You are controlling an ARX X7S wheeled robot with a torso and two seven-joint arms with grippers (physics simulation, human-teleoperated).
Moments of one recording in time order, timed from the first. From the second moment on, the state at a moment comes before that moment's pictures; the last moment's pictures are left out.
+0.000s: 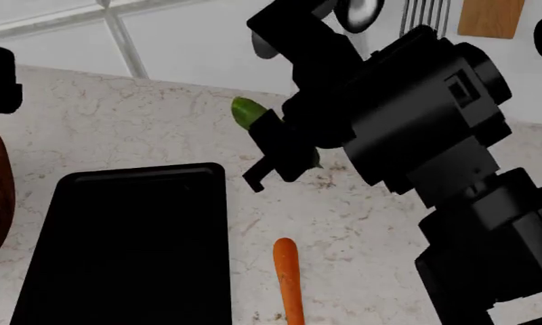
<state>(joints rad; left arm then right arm) -1.03 -0.34 0.22 0.55 -0.18 -1.39 -0.32 1.53 0.26 -0.83 0.47 0.37 1.20 -0.68</state>
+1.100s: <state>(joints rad) -0.99 -0.36 0.15 0.63 -0.21 -1.42 -0.32 1.69 0.02 -1.55 0.96 1.27 0.77 -0.48</state>
